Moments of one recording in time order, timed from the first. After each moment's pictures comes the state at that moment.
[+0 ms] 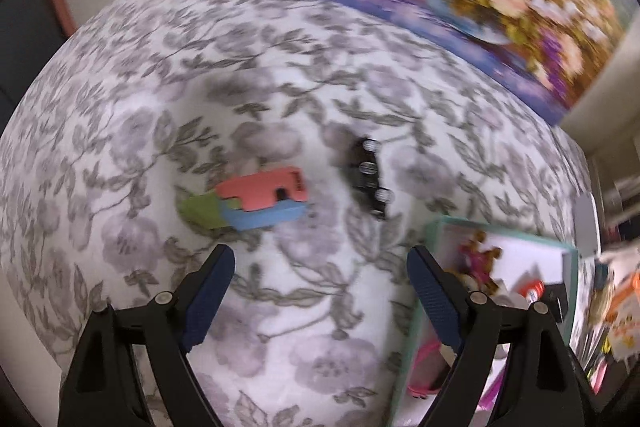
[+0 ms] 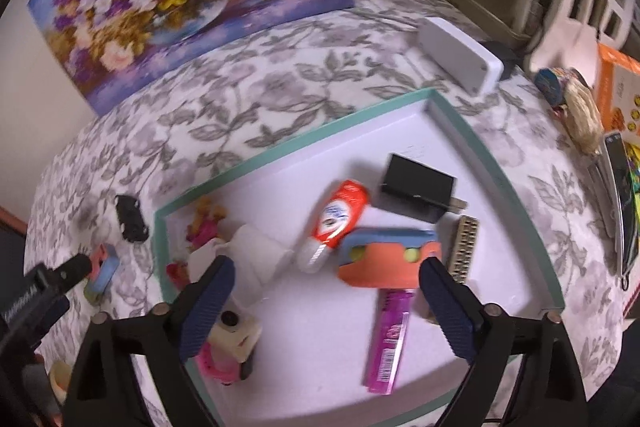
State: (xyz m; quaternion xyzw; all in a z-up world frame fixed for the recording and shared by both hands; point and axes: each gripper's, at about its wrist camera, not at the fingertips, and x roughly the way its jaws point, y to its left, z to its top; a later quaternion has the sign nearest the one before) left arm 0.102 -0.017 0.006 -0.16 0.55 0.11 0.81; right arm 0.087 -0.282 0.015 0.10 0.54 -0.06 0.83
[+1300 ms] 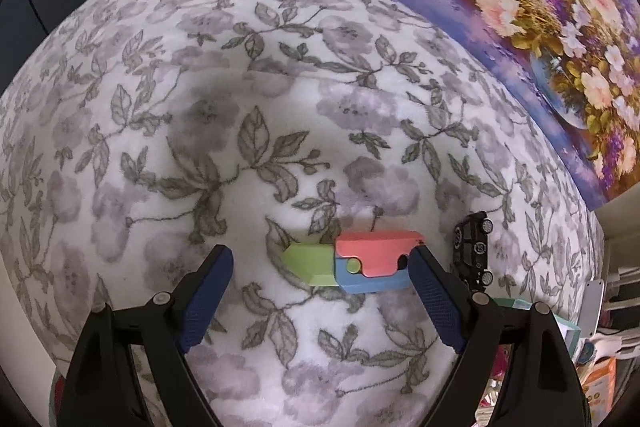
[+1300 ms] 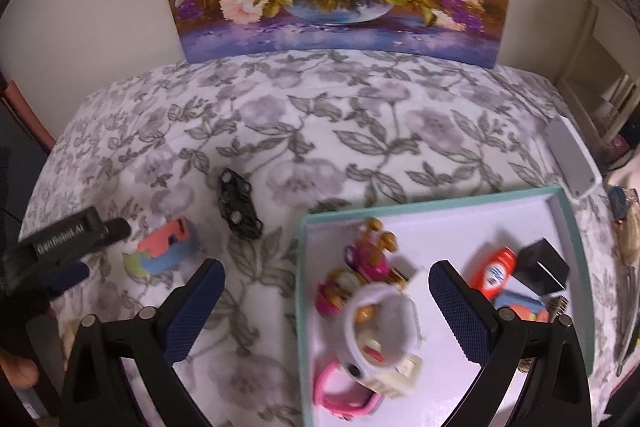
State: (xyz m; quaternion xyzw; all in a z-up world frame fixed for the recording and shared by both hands) left arm 0.109 0.082 -0.024 -0.26 0.55 0.18 0.77; right arm 0.118 -0.149 0.023 -0.02 0.52 0.06 0.85
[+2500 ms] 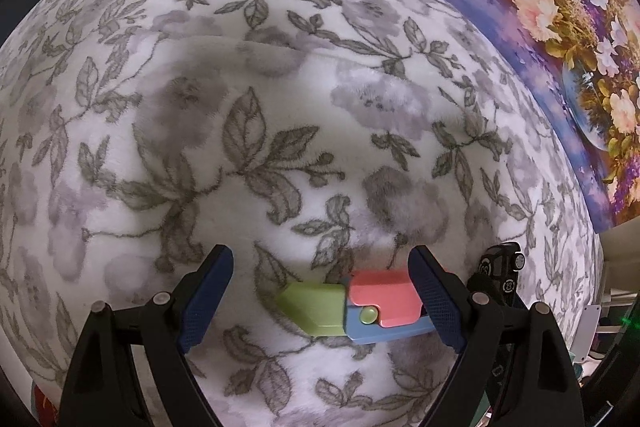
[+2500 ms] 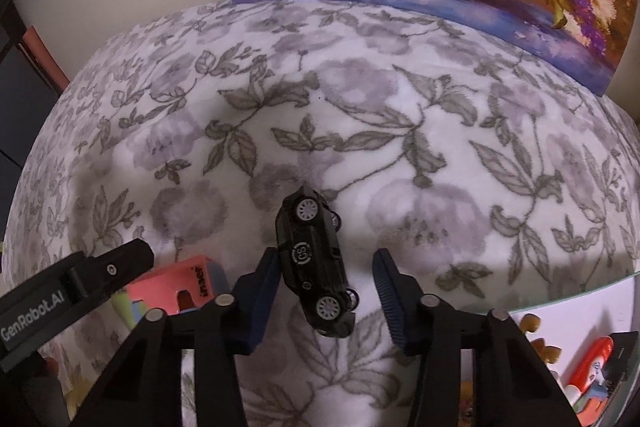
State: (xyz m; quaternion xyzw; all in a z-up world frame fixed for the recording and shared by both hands) left arm 0.135 0.098 -0.065 -0.30 0.56 0.18 0.75; right arm 0.186 -0.063 -0.059 -0.07 0.56 0.13 0.82
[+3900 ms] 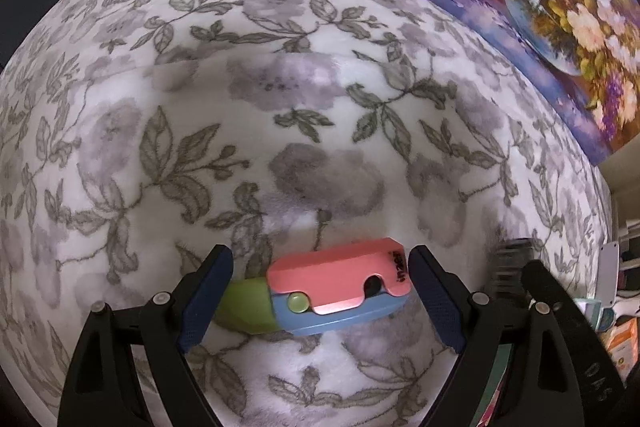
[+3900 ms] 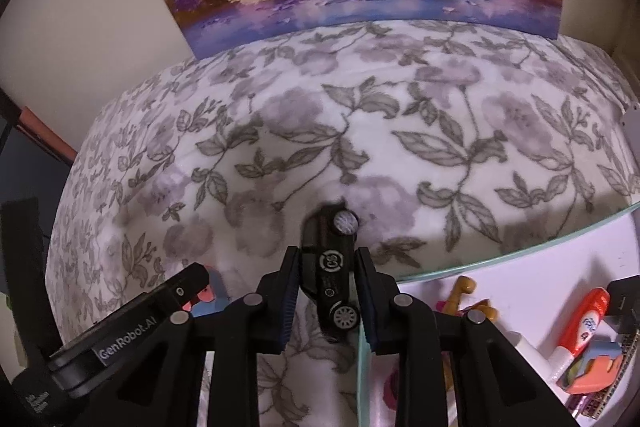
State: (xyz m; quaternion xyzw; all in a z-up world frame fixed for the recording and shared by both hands) left arm 0.165 0.044 -0.065 -0.20 0.58 0.12 0.78; right arm 0.179 -0.128 -0.025 0.06 0.55 0.10 0.83
